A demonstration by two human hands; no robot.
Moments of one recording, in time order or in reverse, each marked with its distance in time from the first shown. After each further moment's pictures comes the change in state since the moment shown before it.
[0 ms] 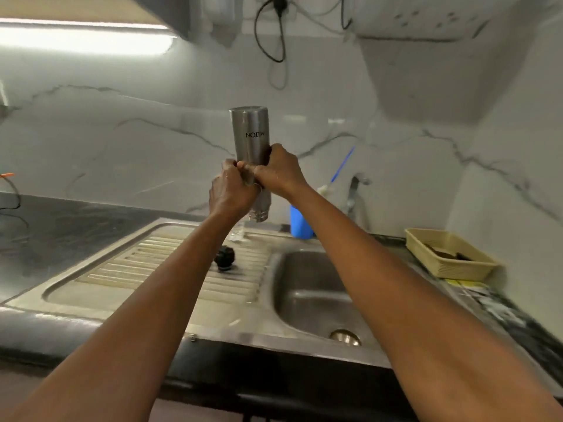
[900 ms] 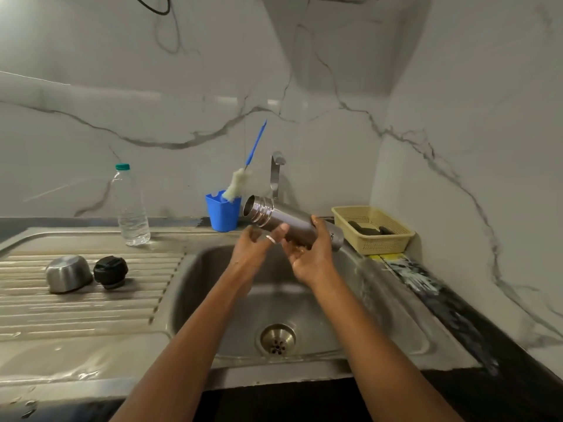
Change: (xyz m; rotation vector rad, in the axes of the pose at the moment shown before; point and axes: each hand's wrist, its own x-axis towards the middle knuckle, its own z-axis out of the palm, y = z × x) left_hand -0.097 -0.004 0.225 -0.653 -0.613 -0.247; right_hand -0.094 0.243 -0.077 1.543 0.469 0.754
